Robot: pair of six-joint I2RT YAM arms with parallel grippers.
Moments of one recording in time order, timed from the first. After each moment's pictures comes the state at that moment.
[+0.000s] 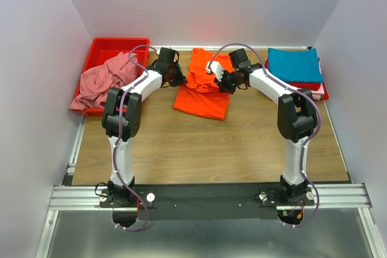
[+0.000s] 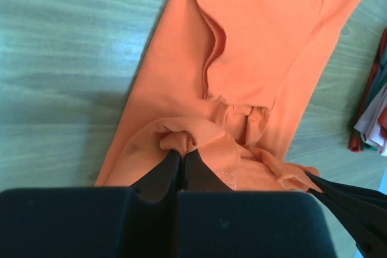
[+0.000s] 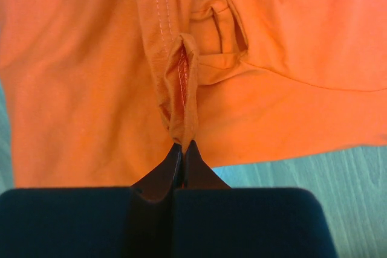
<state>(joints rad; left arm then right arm) -0.32 2.08 1.59 -0.29 0.17 -0.74 0.39 2.06 1.62 -0.54 -0.43 -0.81</state>
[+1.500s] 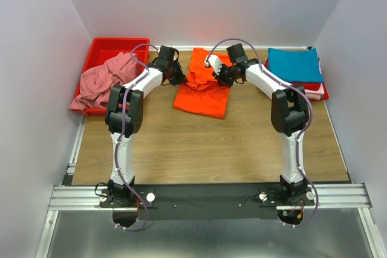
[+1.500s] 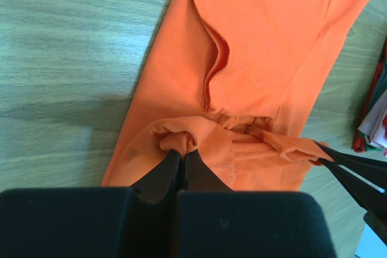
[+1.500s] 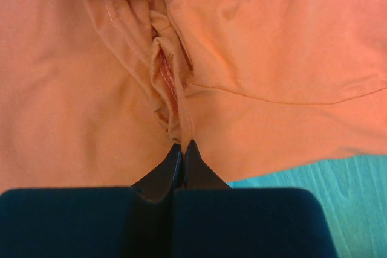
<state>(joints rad) -0.29 2.17 1.69 -0.32 0.22 -0.71 0.37 2.20 1.81 -0.54 -0.39 -0.78</state>
